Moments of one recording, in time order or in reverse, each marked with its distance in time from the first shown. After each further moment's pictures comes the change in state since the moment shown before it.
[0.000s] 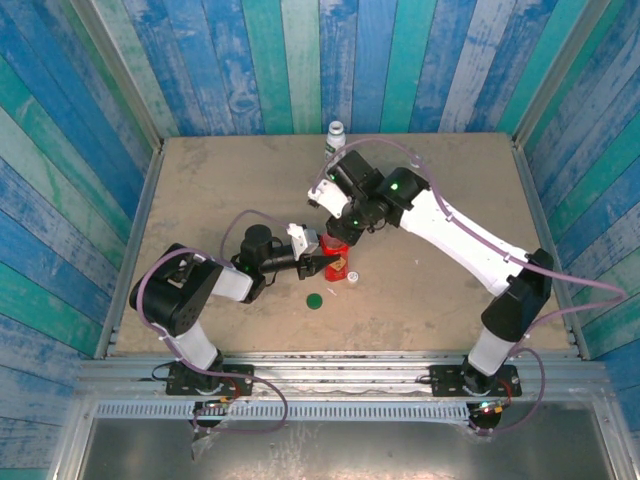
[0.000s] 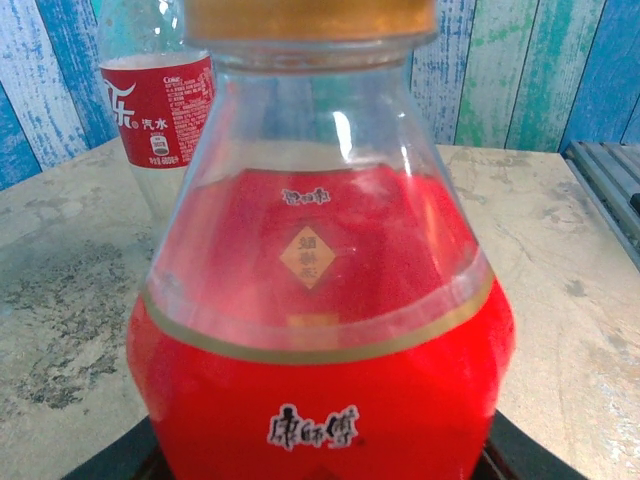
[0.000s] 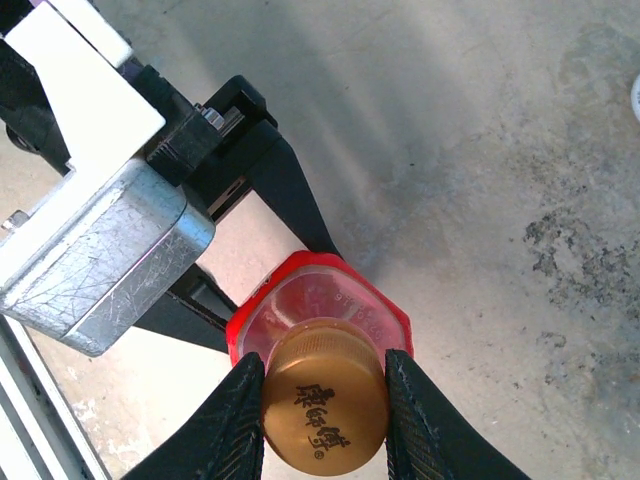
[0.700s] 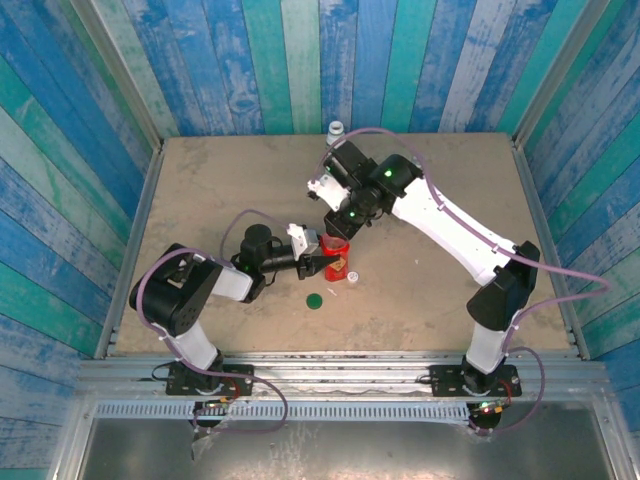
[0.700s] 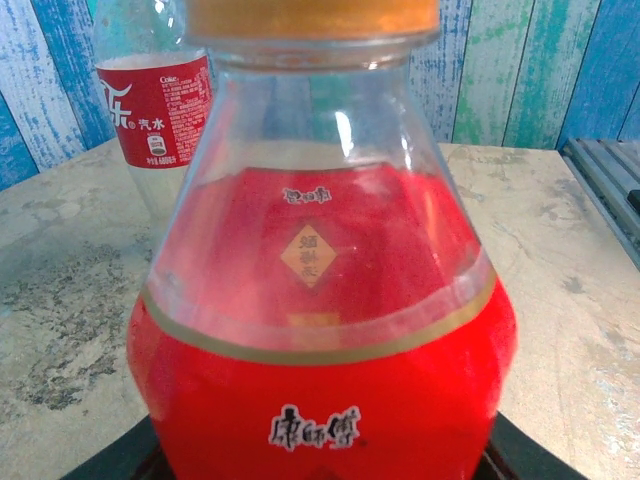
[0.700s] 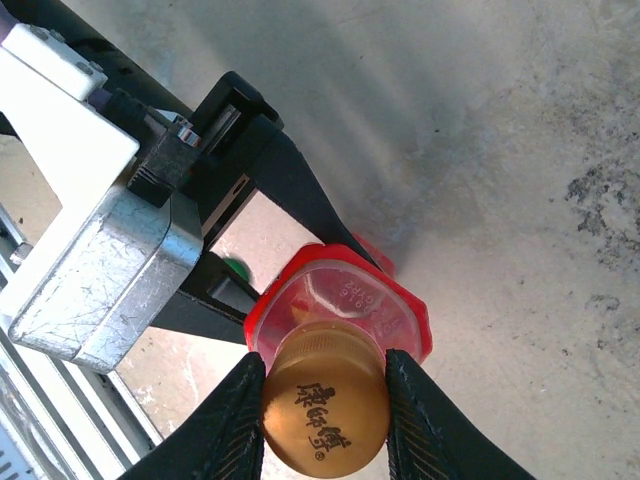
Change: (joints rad) left arm 0.002 0.000 0.002 -0.006 0.010 0.007; right arm -0.013 0.087 0.140 -0.139 -0.050 0.122
